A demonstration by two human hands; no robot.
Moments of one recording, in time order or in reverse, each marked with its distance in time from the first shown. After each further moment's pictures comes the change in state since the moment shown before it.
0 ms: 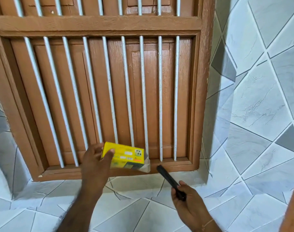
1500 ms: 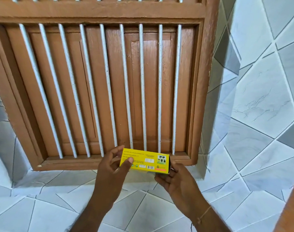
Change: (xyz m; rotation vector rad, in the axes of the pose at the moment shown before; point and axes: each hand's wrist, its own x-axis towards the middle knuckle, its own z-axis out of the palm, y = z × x) left_hand -0.054 -0.005 0.021 -0.238 -0.274 -0.119; right_hand -0.032 -0.017 0.024 -0.382 -0.429 -0.098
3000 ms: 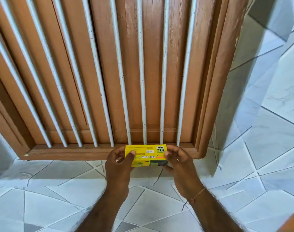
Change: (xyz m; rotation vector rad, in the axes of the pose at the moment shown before) left_hand 0.046 -0.082 0.056 -0.198 0.268 -0.340; right_hand 0.096 0.015 -0.040 -0.447 0.124 -0.160
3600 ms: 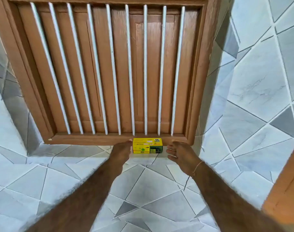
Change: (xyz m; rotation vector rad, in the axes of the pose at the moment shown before) left_hand -0.038 0.027 -0.043 0.237 -0.231 -0.188; right_hand -0.061 -0.033 -0.016 -0.045 -0.021 0.219
